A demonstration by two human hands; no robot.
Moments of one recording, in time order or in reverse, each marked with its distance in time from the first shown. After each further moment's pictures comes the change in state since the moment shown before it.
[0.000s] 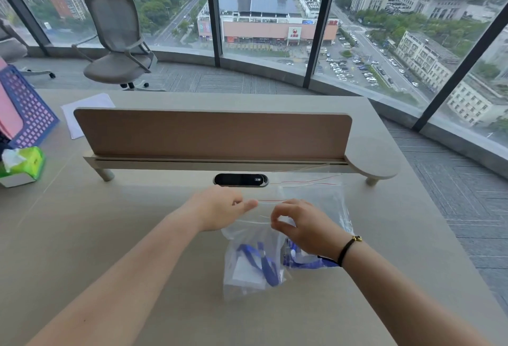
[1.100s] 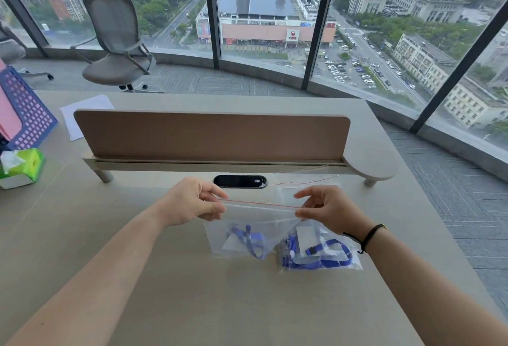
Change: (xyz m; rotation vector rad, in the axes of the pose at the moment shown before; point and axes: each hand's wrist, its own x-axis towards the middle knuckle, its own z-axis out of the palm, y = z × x) left_hand -0.020 -0.046 -0.015 -0.839 0.053 -0.016; right_hand -0.003 0.035 -0.034 0.462 0.098 0.195
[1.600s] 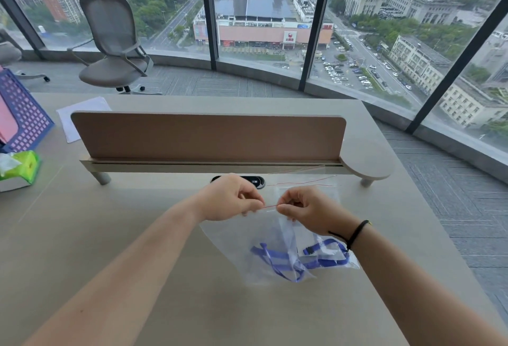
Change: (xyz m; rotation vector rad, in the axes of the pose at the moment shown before) left_hand 0.011 0.050 0.048 0.418 -0.132 0.181; right_hand 0.000 -0.032 0.017 -0.054 -0.098 -0.103
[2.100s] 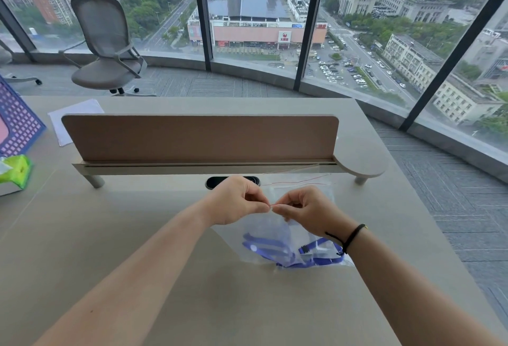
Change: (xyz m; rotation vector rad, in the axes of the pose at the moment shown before) left_hand 0.010 0.014 0.019 -0.062 0.070 0.057; right_hand -0.007 0.008 0.001 0.093 0.097 0.041
